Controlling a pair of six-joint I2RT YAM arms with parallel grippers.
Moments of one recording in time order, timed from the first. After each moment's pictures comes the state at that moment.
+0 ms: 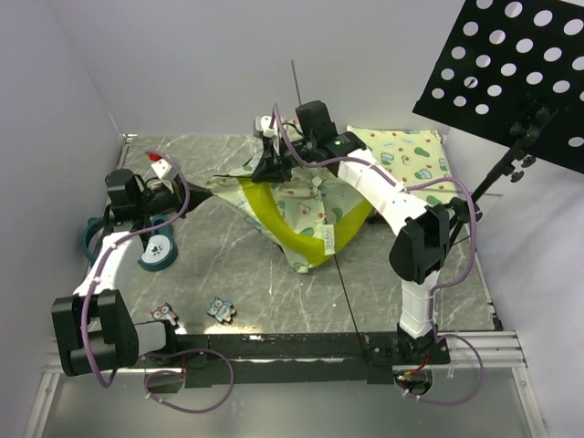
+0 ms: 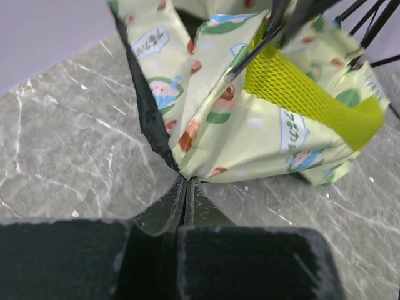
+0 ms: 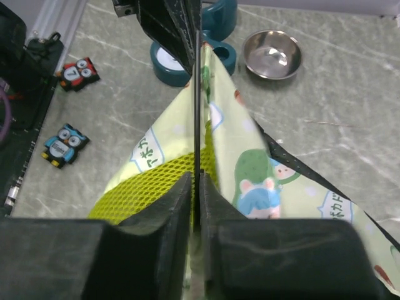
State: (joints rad) left arm 0.16 1.23 0.76 0.27 1.13 0.07; right arm 0.57 1.94 1.94 -0.58 -0.98 -0.57
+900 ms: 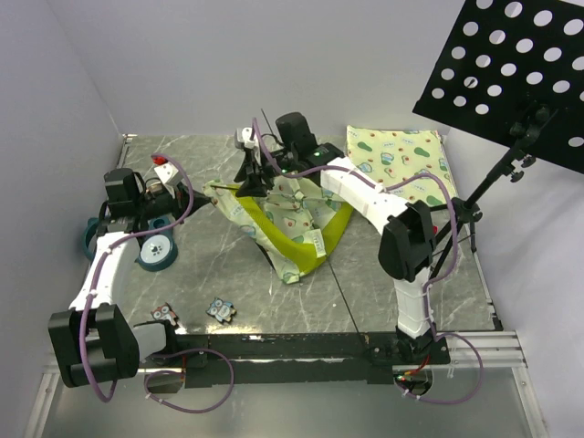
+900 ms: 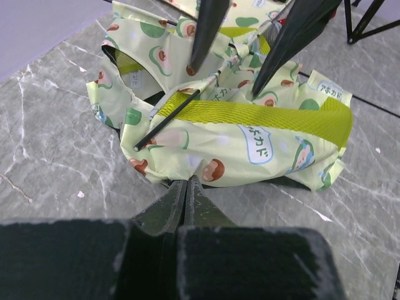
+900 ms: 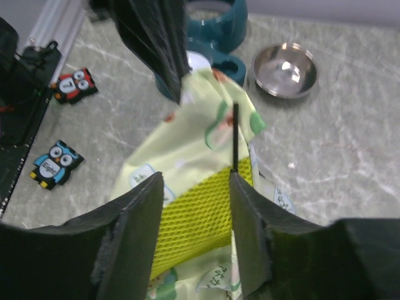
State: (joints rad) left arm 0.15 1.17 0.84 -0.08 1.10 0.33; right arm 0.65 2.00 1.90 -0.40 -0.96 -0.49
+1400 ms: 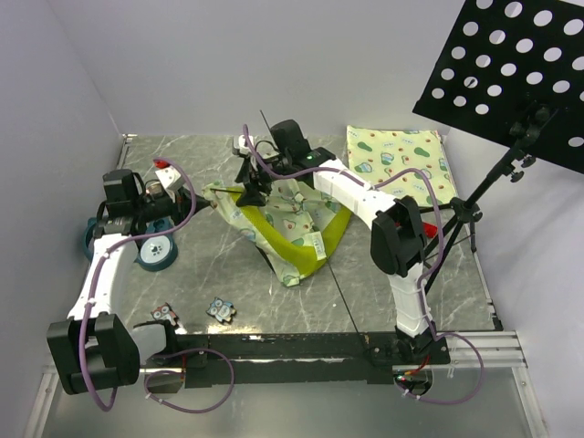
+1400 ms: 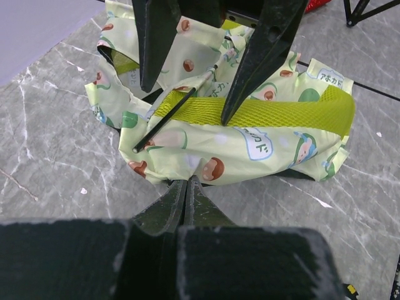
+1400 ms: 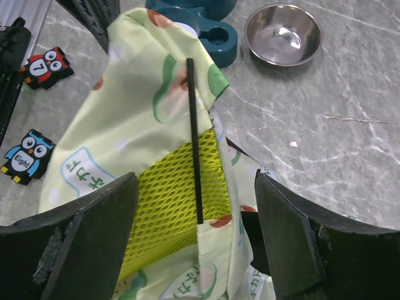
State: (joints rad) left arm 0.15 1.13 0.86 -0.22 1.10 0.44; right arm 0.65 2.09 1.90 -0.40 -0.90 -0.50
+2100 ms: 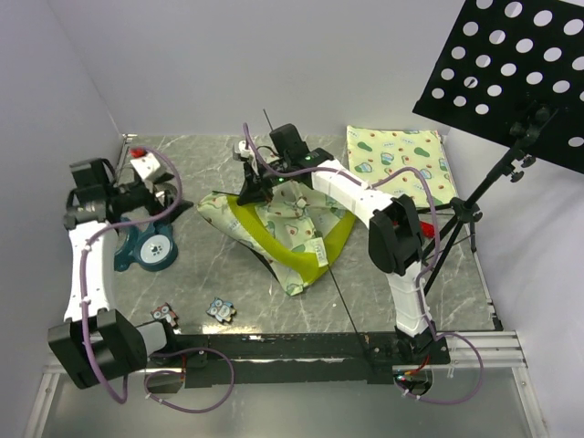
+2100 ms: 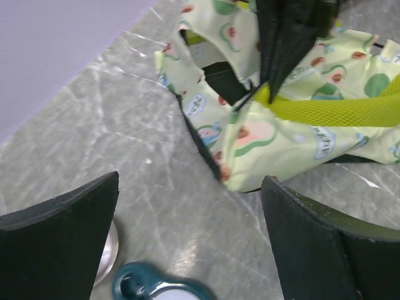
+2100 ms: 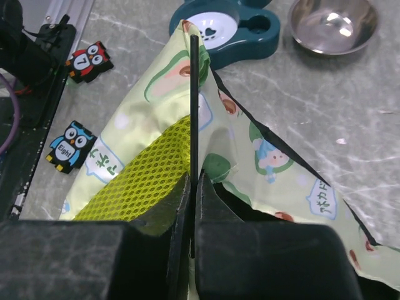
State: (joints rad) left arm 0.28 1.15 1.04 -0.49 1.09 0.69; right arm 0.65 2.12 1.91 -0.48 -1.00 -0.49
